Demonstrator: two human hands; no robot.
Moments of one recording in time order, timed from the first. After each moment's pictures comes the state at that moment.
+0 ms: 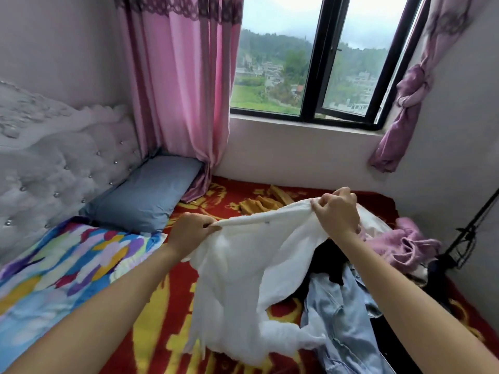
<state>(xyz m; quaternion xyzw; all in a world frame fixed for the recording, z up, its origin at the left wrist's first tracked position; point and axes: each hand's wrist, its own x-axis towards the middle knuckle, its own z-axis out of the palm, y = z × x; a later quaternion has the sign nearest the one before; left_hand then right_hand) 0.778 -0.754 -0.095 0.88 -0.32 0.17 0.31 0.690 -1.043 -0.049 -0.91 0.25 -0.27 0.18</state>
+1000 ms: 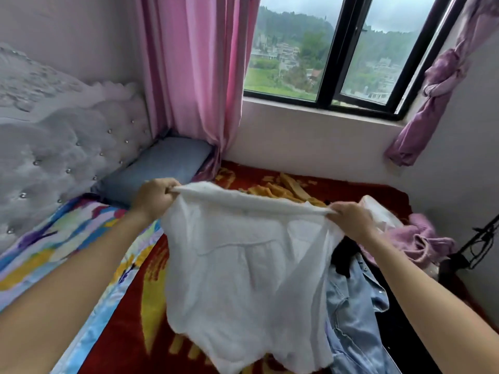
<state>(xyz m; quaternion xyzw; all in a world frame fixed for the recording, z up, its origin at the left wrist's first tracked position) 0.811 -0.685 -0.078 0.91 -0.16 0.18 0.33 0.701 -1.086 -0.084 -0.97 0.09 -0.16 0.14</state>
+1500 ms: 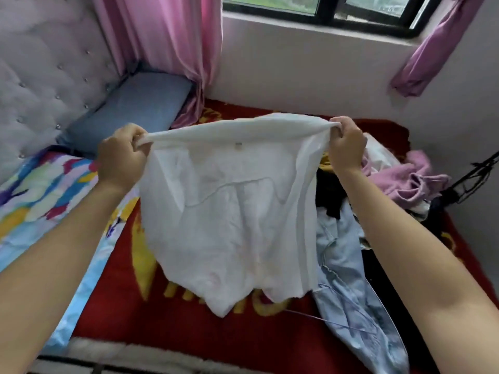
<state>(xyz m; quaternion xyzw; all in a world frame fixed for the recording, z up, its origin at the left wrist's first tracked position) 0.819 -0.719 -0.112 0.90 -0.12 0.25 0.33 0.749 -1.095 -0.100 -0.85 0.20 -0.39 0.30</state>
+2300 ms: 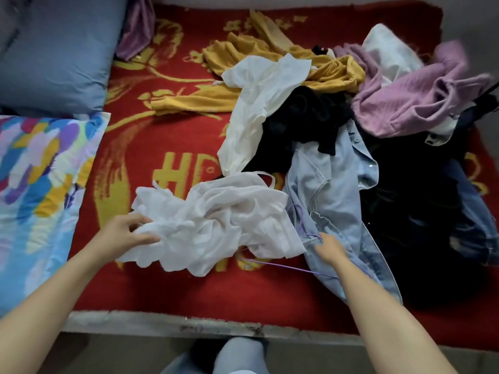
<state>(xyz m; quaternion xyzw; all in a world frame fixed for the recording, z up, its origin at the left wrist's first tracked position) 0.748 -0.777 -0.284 0.90 -0.06 -0.30 0.30 0.573 -1.177 -0.446 -0.84 0.37 0.28 0.27</state>
